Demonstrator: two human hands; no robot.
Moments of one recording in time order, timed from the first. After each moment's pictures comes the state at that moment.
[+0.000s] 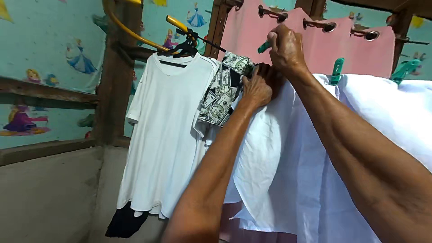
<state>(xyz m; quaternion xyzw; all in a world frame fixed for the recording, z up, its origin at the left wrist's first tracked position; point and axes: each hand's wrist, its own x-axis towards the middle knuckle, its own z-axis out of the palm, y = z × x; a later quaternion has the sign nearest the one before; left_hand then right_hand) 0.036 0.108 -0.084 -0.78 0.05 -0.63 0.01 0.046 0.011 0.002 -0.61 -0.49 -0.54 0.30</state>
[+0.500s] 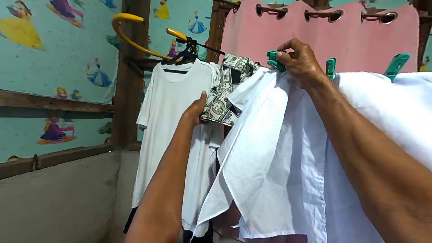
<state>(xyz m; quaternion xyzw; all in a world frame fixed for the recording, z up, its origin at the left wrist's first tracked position) -0.034 0.244 -0.147 -0.70 -0.11 -0.45 -0.55 0.116 -0.028 -0.009 -0.58 -0.58 -0.36 0.44</state>
